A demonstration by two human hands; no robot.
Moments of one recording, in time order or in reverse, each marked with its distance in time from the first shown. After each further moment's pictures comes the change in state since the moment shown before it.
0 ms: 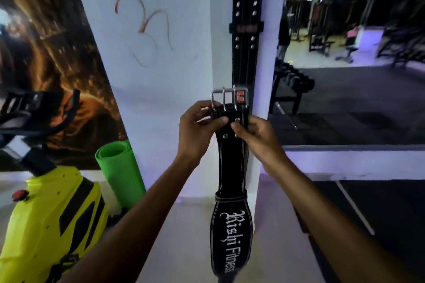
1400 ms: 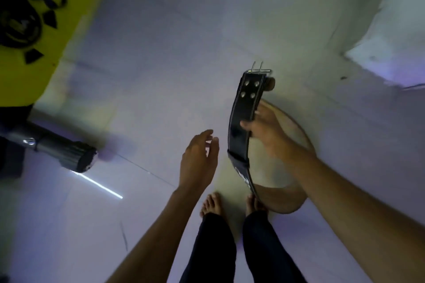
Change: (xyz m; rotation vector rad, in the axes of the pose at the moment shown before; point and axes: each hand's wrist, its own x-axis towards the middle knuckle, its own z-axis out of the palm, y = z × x) left_hand -0.482 -0.725 -0.314 0.622 0.172 -1.258; right_hand -0.271 0.820 0.374 -0.254 -0.477 1.240
